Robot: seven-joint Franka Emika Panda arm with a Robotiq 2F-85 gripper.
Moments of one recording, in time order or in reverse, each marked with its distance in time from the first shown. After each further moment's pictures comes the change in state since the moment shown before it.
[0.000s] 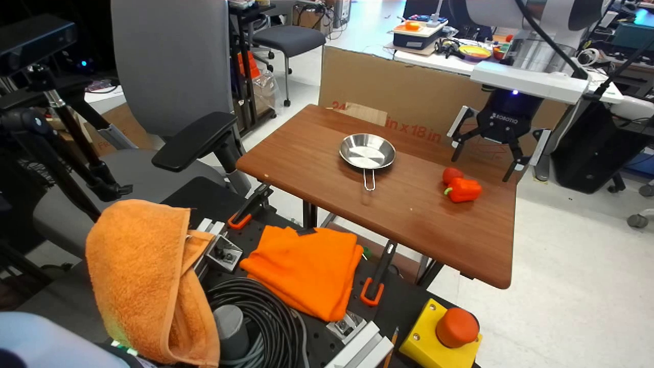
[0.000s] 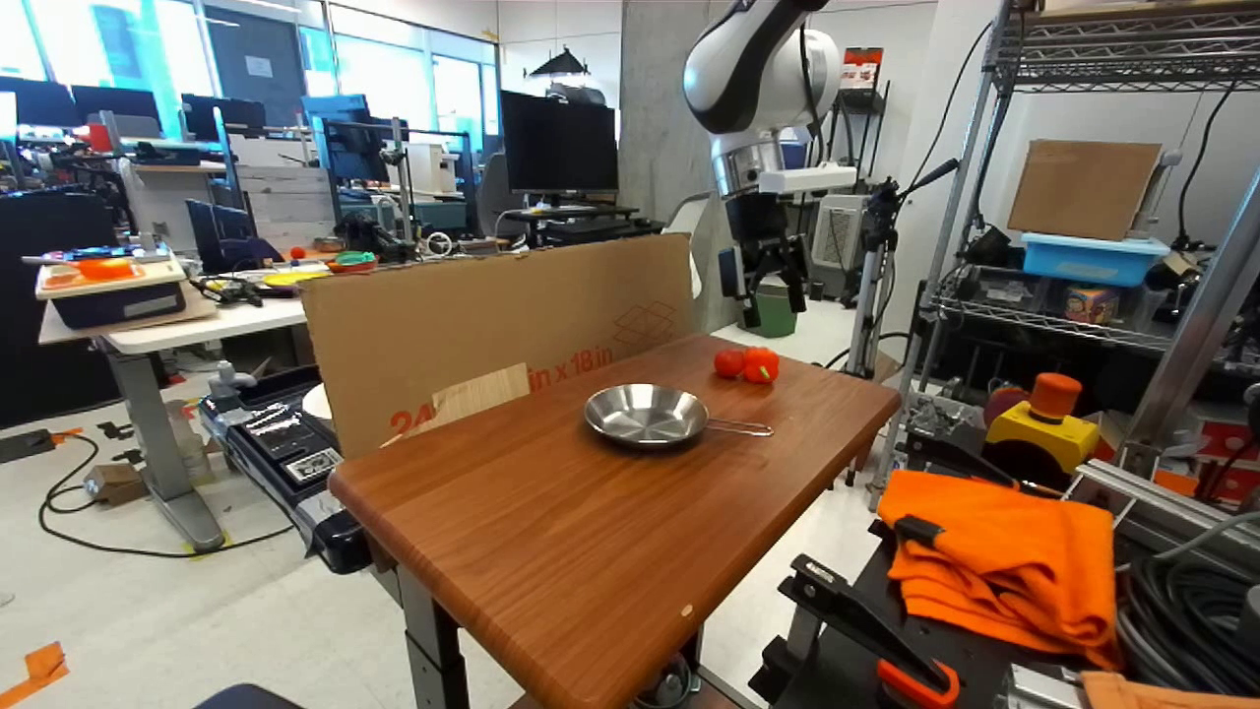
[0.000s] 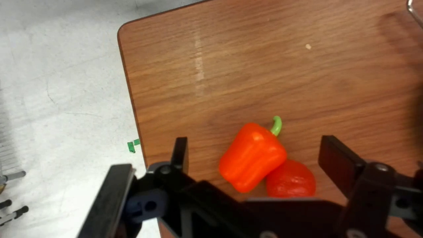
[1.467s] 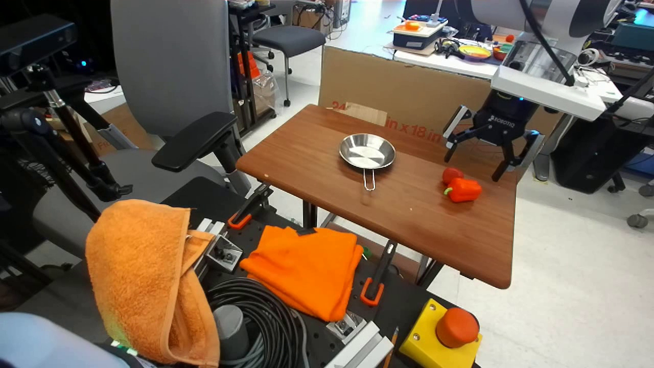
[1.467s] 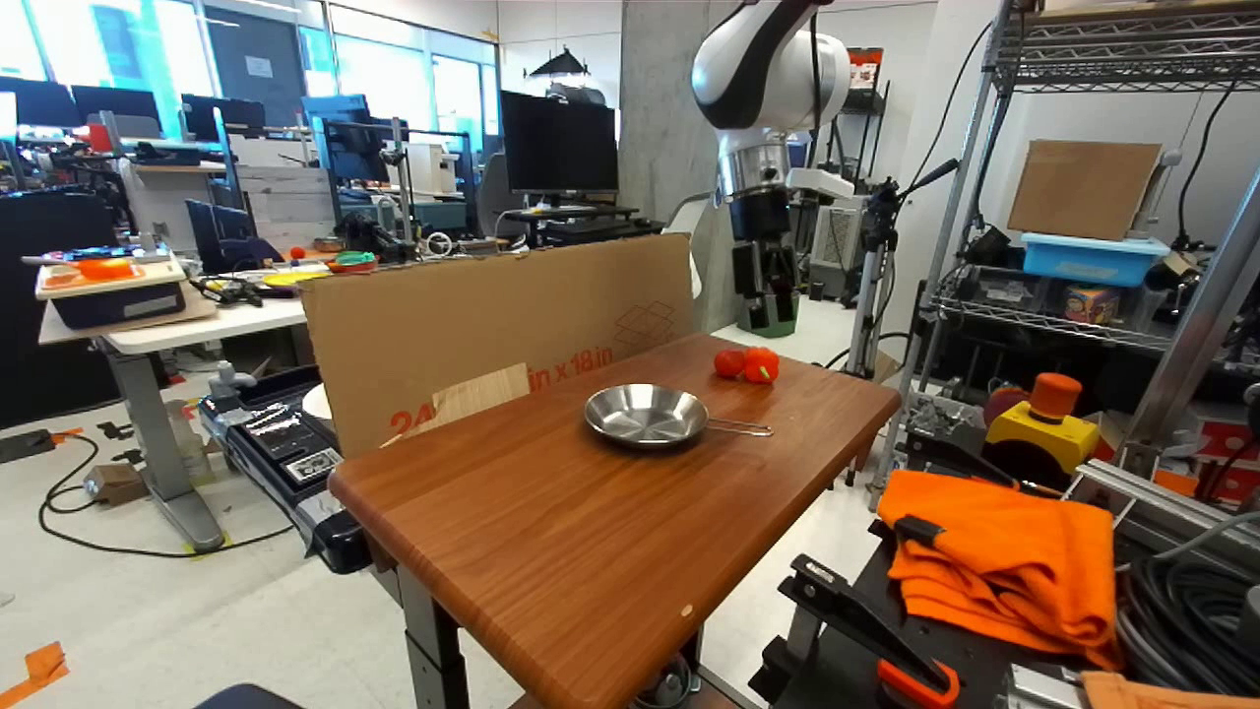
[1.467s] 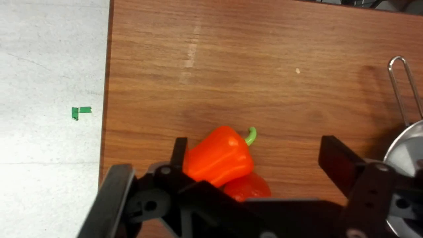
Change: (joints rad) arm -0.057 -0.015 0.055 -0.030 0.047 0.012 -0.362
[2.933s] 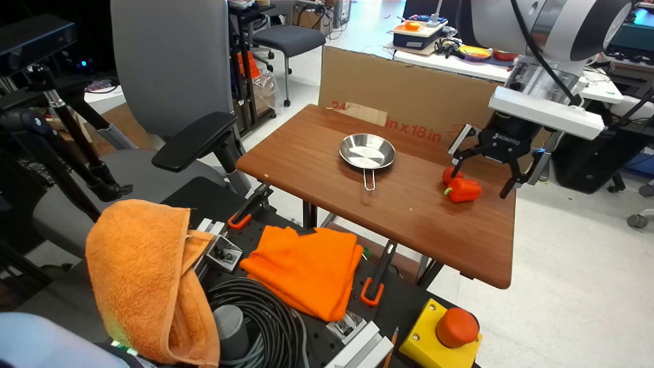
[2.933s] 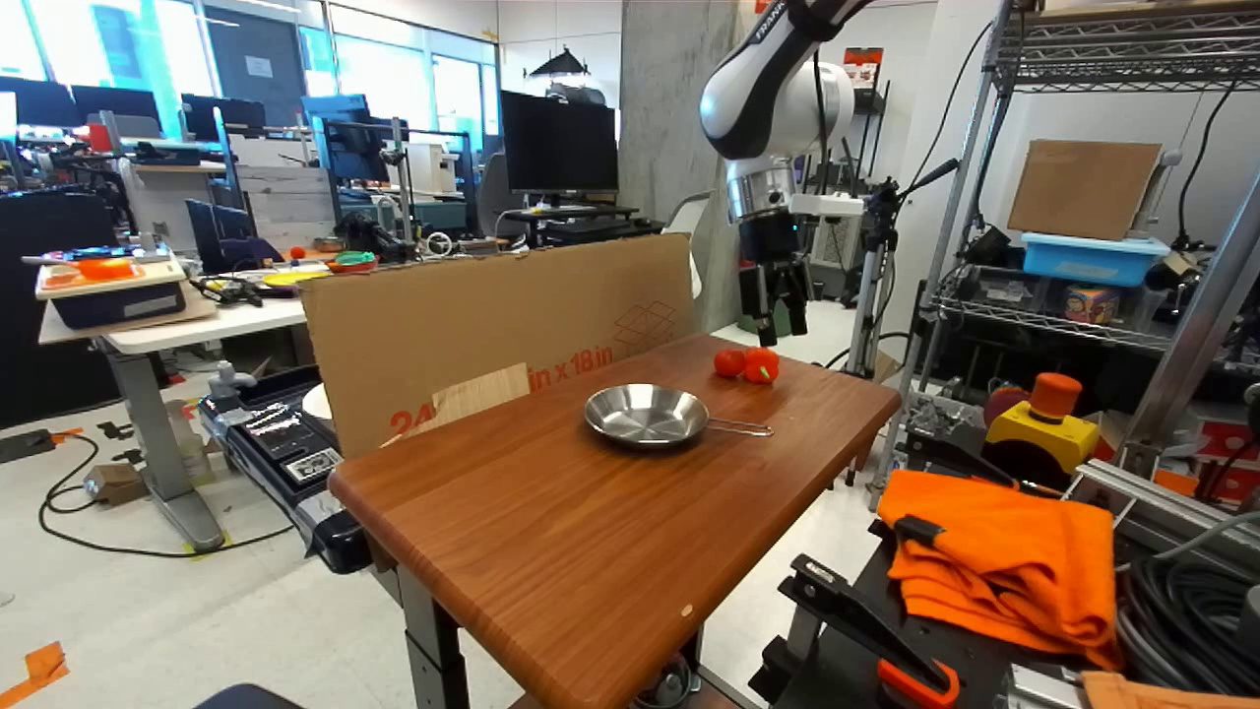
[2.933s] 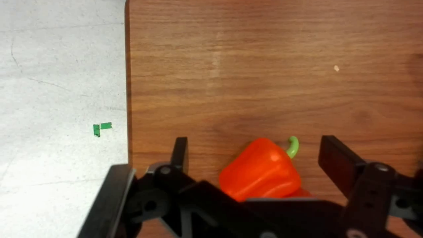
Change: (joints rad) arm -0.004 0.050 -0.026 0.011 -0.026 0.040 0.093
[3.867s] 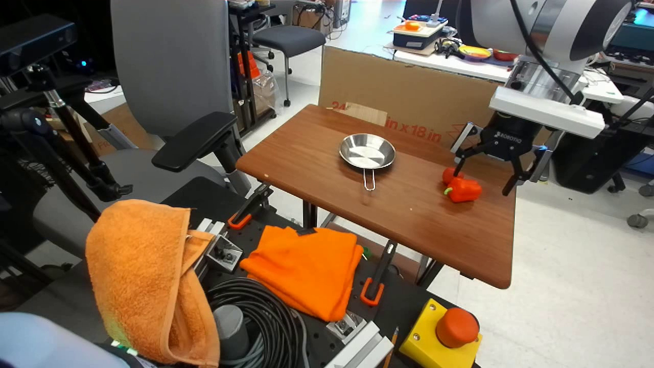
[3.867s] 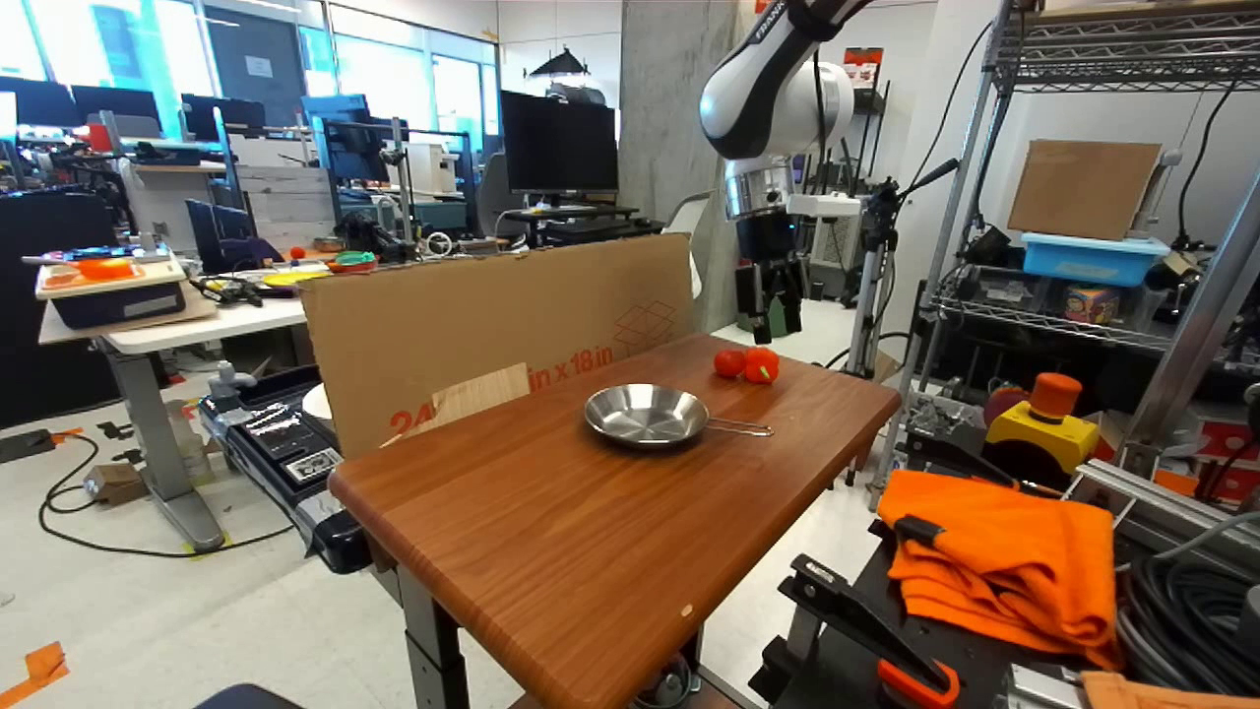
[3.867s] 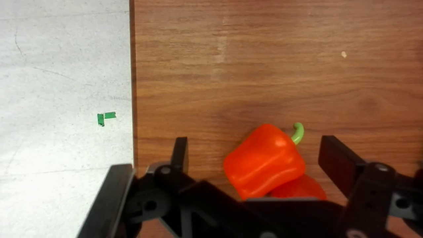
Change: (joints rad) arm 0.000 0.000 0.001 0.000 -0.003 0.035 -0.001
